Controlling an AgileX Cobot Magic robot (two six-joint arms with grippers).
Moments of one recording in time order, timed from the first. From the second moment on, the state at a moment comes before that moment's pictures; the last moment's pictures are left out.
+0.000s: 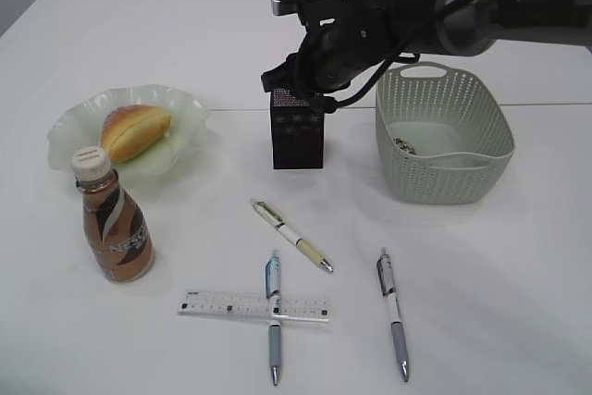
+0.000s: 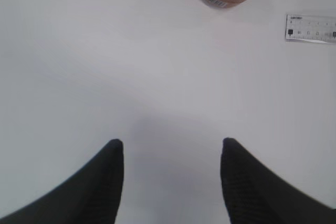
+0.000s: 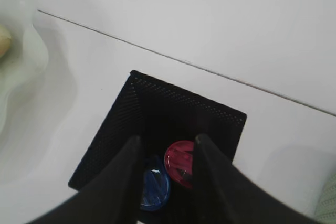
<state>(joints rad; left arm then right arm) 0.00 1.10 -0.67 -0.24 0.90 0.14 0.43 2.22 -1.80 -0.19 0.41 0.21</state>
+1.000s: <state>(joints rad) 0.00 1.10 -0.67 -0.24 0.90 0.14 0.45 1.94 -1.86 0.01 1.22 0.03</state>
